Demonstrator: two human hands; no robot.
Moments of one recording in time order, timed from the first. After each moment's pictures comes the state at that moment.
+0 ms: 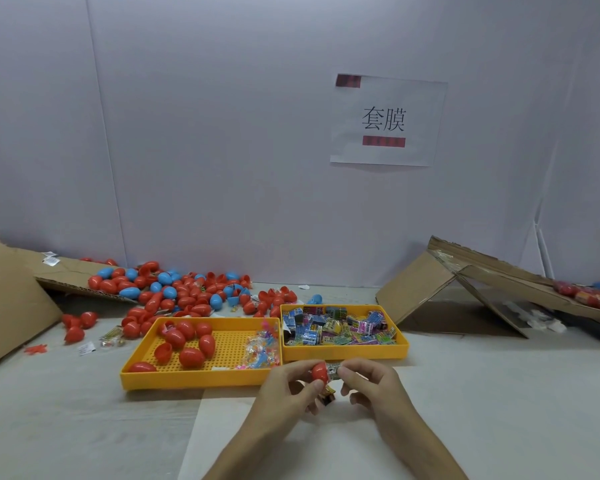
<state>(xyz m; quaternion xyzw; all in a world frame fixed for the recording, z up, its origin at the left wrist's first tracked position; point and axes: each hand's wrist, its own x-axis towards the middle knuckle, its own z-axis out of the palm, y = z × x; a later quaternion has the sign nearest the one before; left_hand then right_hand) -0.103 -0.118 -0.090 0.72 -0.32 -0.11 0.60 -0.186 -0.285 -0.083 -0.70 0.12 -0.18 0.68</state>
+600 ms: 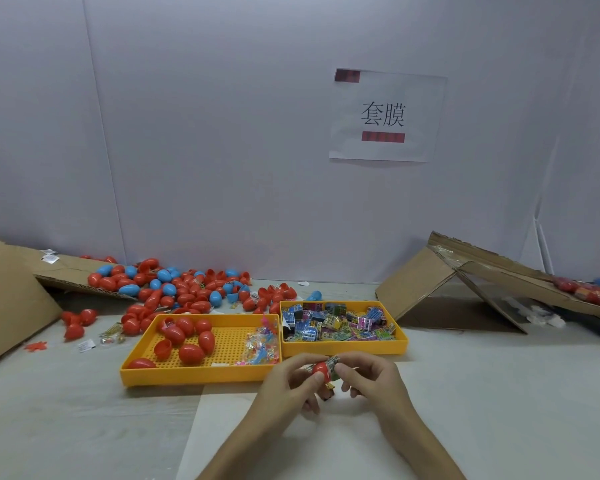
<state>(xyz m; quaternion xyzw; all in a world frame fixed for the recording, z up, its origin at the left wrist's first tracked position) -0.104 -0.117 -0.087 0.70 -0.34 -0.15 0.61 -0.186 -0.285 -0.085 -0.73 0.09 -0.23 0.64</state>
